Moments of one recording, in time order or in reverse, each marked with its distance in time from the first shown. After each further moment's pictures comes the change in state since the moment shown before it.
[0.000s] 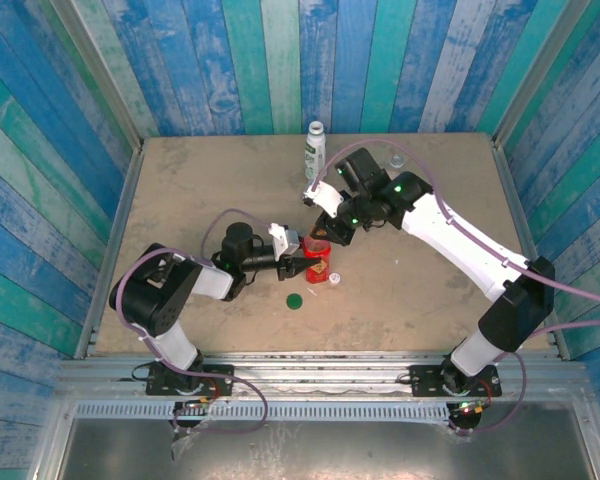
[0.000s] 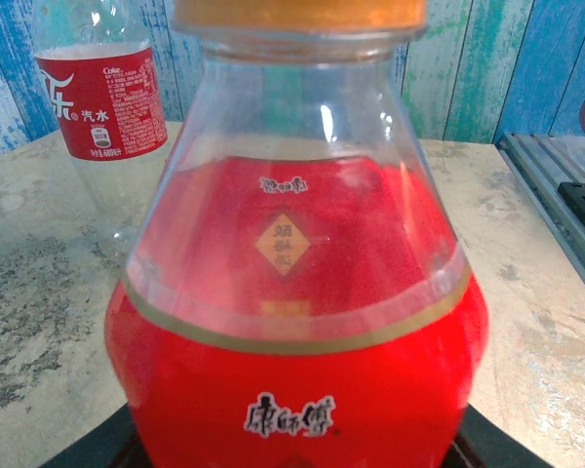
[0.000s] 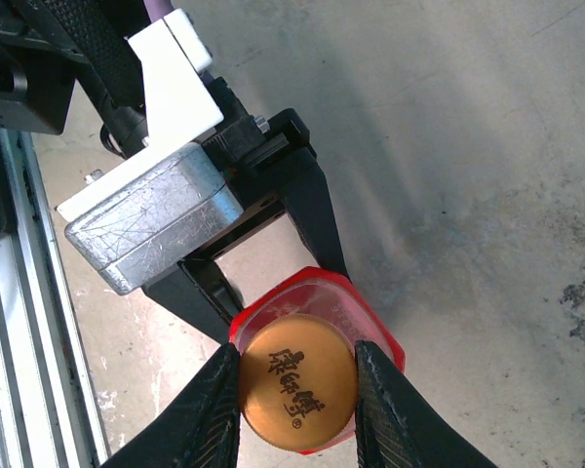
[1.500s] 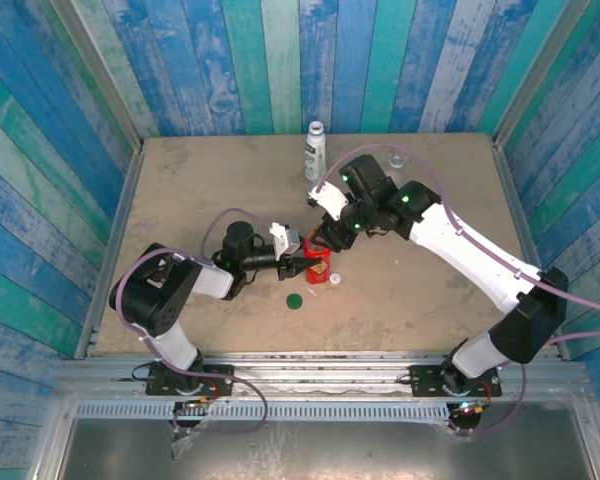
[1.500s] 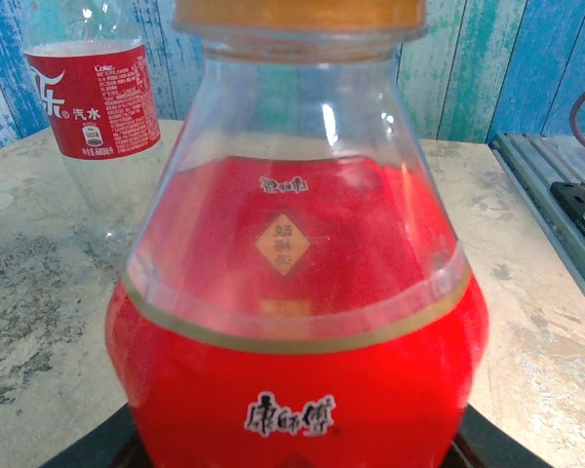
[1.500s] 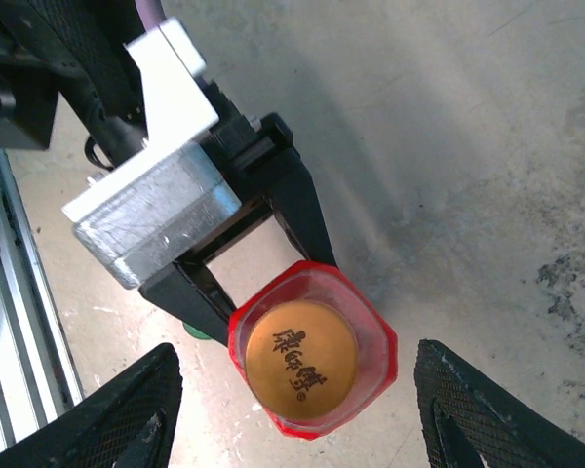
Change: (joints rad) left arm 0.000 0.000 0.010 -0.019 0.012 0.000; right arm 0.019 -0.089 -0.075 0.074 0.068 0.098
